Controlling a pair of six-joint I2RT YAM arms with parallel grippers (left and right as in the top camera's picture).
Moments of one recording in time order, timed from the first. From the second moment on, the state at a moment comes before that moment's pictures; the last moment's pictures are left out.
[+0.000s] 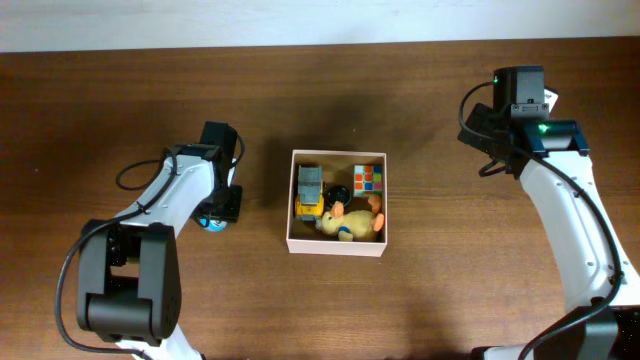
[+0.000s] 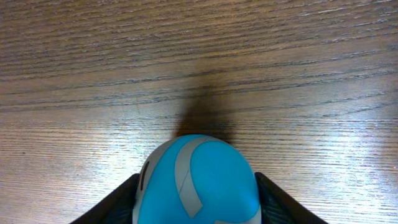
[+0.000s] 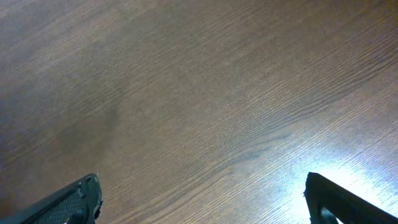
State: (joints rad) left arm -0.14 1.87 1.20 -0.89 -0.19 -0.04; right arm 0.00 1.57 1.39 -0.86 0.31 0.50
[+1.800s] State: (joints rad) left arm -0.42 1.87 1.73 -1.36 0.34 0.00; right arm 0.00 1.57 1.39 -0.86 0.31 0.50
